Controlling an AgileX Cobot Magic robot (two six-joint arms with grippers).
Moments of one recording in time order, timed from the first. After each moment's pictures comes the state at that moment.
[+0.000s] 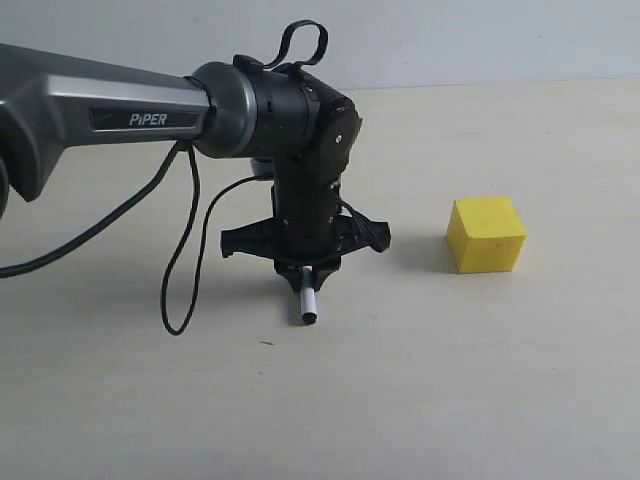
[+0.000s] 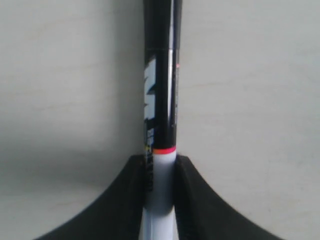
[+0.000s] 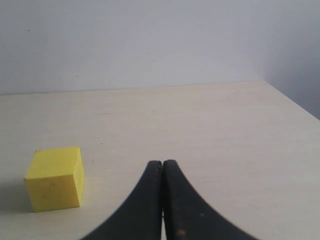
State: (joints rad) left arm -0.80 2.30 -1.69 0.06 1.02 -0.88; right arm -0.24 0.00 0.00 0.00 0.27 -0.02
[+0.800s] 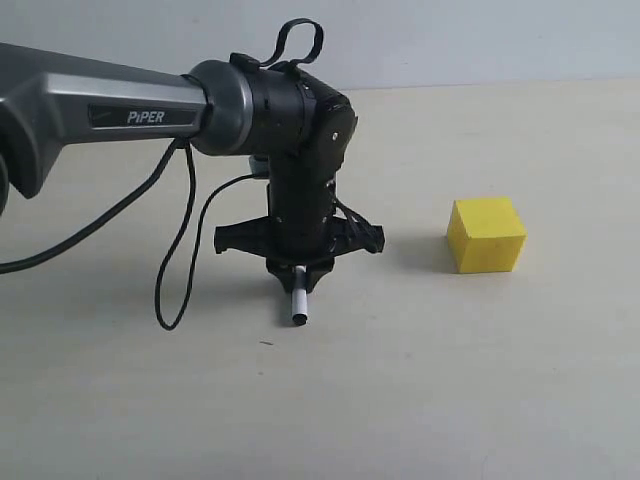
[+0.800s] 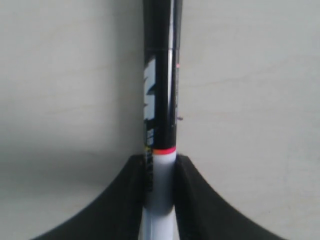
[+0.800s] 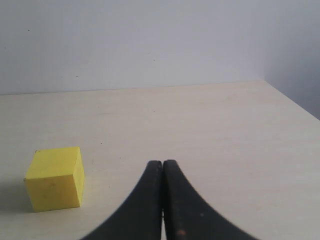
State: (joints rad) left arm -0.79 2.30 -1.69 0.06 1.06 -0.83; right arm -0.24 0.00 0.00 0.00 0.27 -0.02
